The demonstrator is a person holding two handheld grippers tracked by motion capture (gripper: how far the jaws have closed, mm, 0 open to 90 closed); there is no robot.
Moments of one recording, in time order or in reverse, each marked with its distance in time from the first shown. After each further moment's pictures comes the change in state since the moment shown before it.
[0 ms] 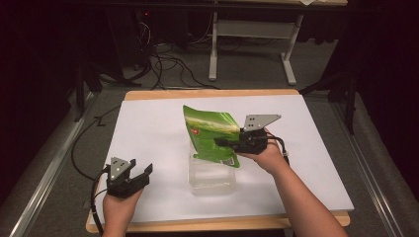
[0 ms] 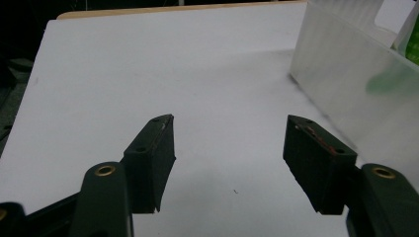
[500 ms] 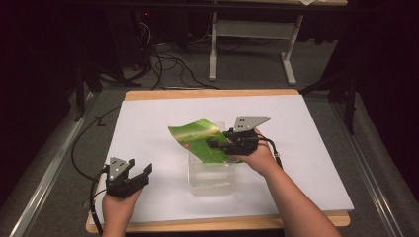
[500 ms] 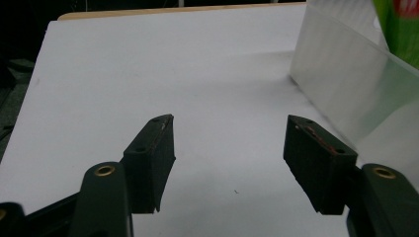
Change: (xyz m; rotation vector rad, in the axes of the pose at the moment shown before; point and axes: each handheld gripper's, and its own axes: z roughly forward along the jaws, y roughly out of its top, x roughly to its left) left arm 0.002 0.000 -0.001 -0.007 -0.004 -0.005; right arm 0.005 0.000 0.023 0.011 -0.025 0.017
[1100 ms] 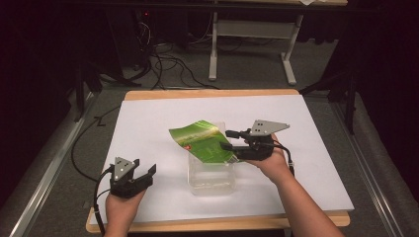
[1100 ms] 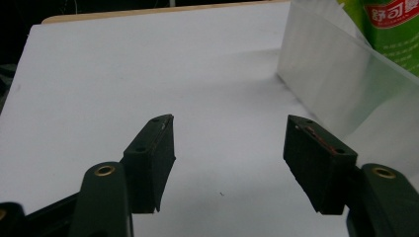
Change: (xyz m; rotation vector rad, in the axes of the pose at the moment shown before) left arm -0.010 0.001 0.004 0.004 -0.028 0.027; right arm 0.010 -0.014 -0.038 -0.037 -0.150 0.059
